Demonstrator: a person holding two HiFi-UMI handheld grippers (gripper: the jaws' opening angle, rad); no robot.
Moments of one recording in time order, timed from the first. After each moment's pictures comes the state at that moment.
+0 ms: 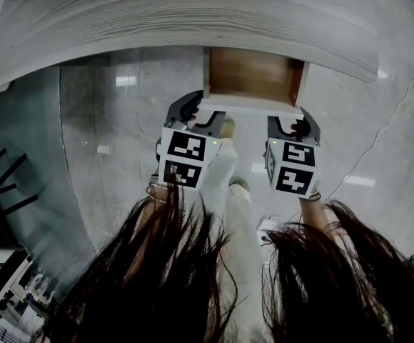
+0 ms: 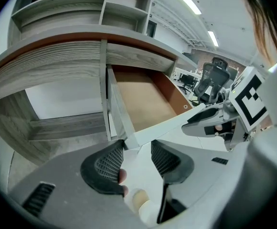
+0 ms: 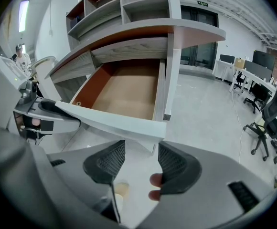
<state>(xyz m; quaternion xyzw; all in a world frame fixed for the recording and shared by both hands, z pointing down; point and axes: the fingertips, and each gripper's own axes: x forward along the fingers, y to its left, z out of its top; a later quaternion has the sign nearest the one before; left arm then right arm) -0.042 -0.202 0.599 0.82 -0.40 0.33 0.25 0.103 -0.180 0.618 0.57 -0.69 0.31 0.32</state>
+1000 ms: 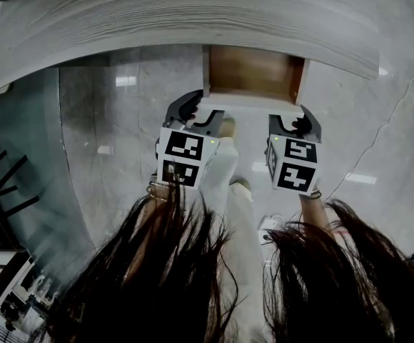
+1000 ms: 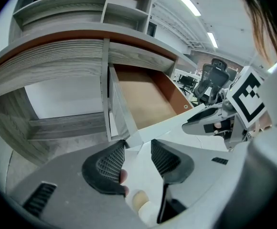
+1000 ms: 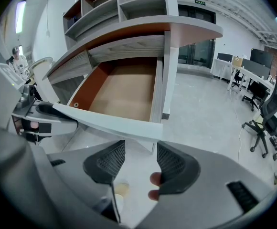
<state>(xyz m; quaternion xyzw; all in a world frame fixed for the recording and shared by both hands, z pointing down) -0.045 -0.202 0.604 0.82 -0.40 0.32 0.25 0.108 -0.180 0.623 0.58 -0.68 0.31 0.32</state>
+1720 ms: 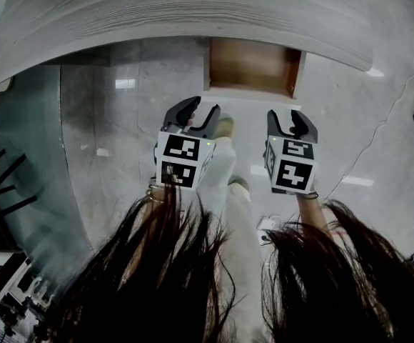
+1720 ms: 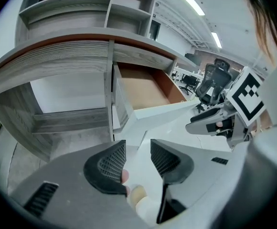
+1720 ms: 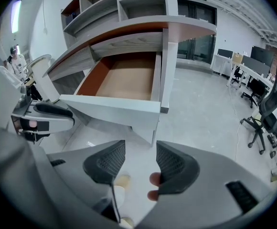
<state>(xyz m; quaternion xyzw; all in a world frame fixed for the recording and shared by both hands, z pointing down) -0.058 -0.177 0.604 0.81 -0.42 0.32 0.26 0.108 -0.153 0.626 0.57 -0.67 0.33 0.34</state>
